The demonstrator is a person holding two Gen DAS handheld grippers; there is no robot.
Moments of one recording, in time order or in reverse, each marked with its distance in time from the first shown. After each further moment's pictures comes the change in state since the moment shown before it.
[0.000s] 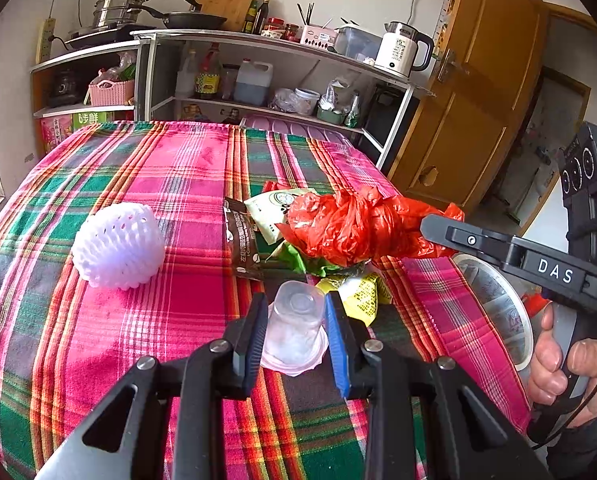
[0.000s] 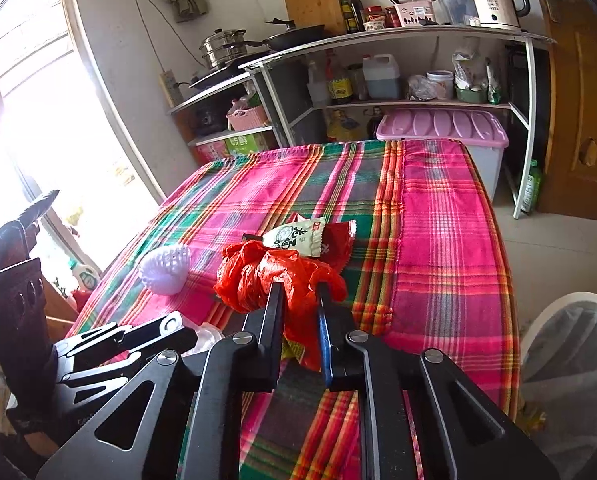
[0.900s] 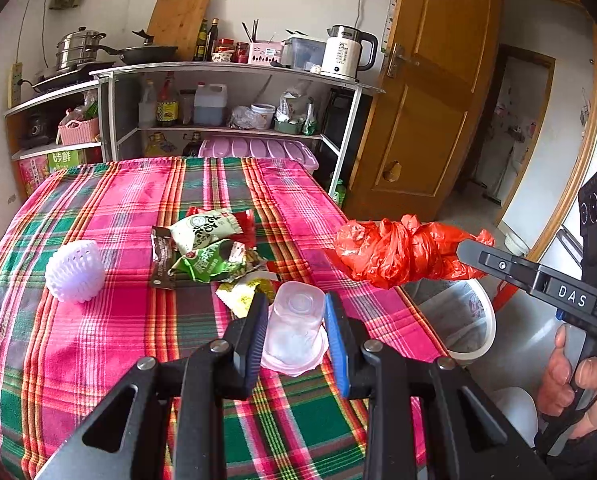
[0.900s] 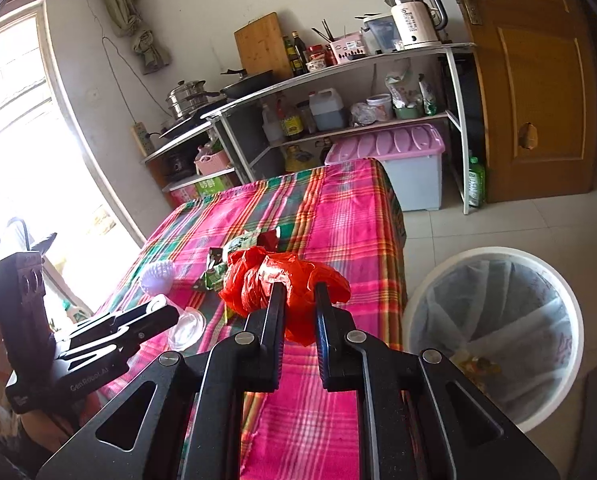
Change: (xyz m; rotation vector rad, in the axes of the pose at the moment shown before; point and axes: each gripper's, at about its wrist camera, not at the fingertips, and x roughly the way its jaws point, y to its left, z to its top) left arm -0.032 -0.088 -0.001 0.125 -0.034 -0.051; right arm -0.116 -0.049 -0.046 0.130 -0.140 -0.095
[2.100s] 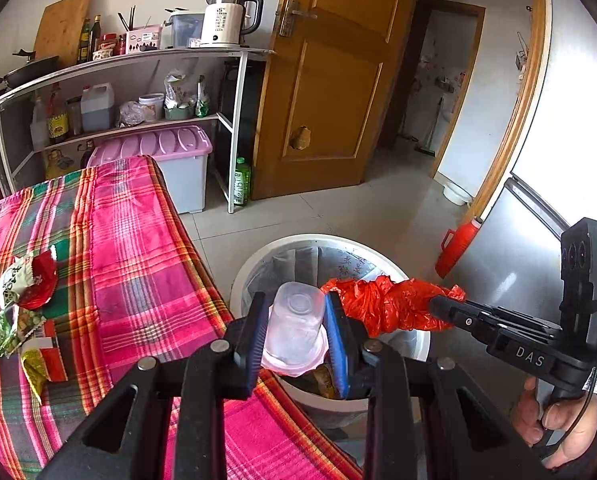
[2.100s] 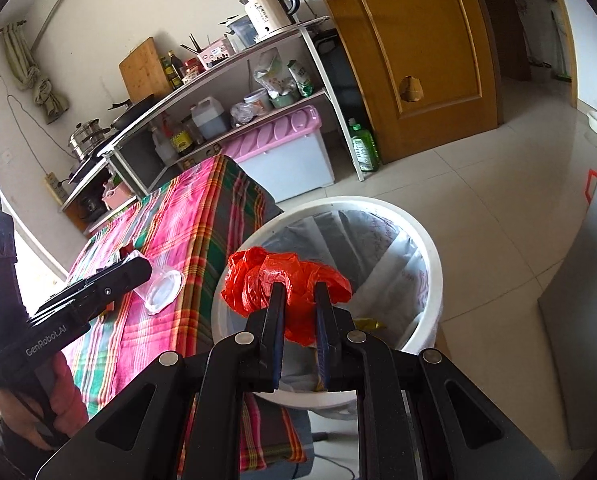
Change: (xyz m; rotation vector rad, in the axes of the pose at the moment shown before) left arm 0.096 -0.153 0.019 0.183 0.099 -0.231; right arm -0.051 -0.150 -0.042 0.257 0.002 -0.252
